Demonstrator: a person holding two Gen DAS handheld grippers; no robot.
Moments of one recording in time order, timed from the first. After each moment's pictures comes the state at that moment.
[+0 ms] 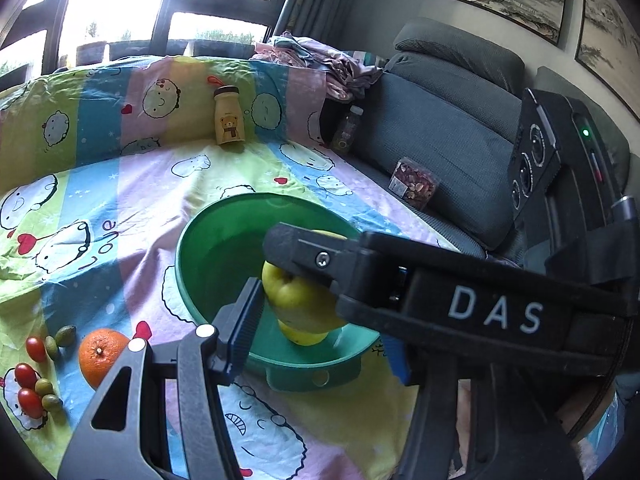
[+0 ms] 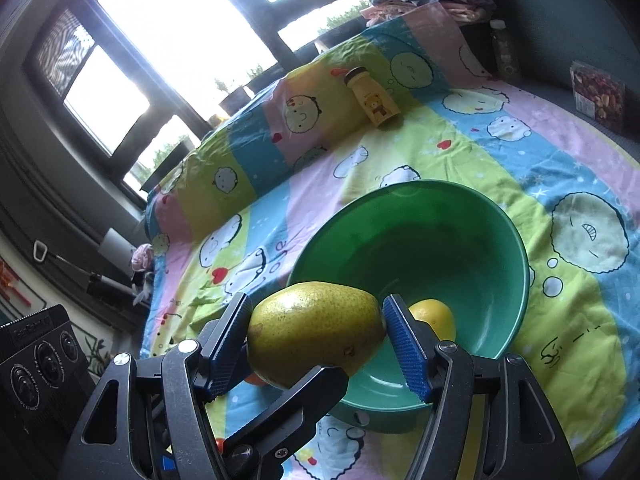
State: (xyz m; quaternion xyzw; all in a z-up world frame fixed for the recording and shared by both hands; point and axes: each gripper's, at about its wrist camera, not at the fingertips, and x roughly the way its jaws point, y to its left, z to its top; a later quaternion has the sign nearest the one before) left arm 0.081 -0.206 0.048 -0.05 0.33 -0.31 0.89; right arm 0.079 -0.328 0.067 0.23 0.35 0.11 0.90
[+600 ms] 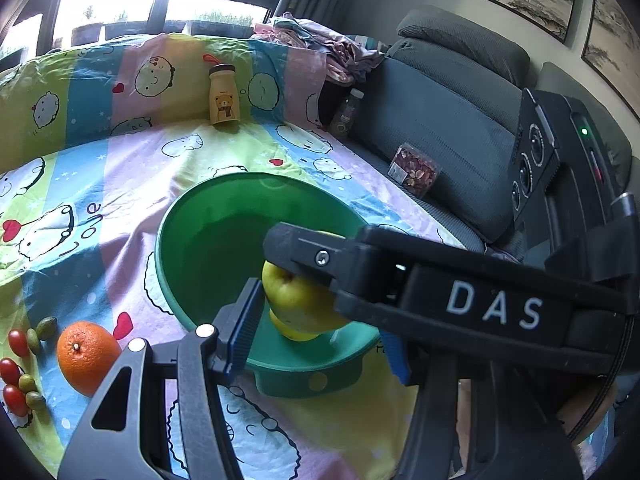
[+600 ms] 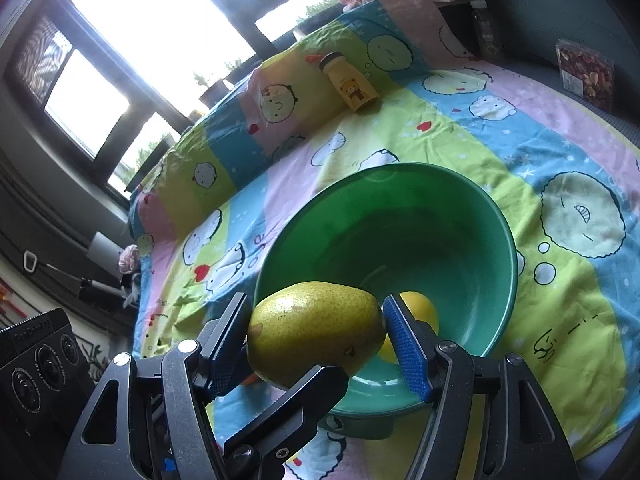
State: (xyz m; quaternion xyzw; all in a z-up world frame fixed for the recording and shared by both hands) left arm 0.097 -0.215 0.034 -0.06 0.36 -0.32 0.88; right arm 0.090 -0.339 0.052 0.24 0.38 0.09 0.89
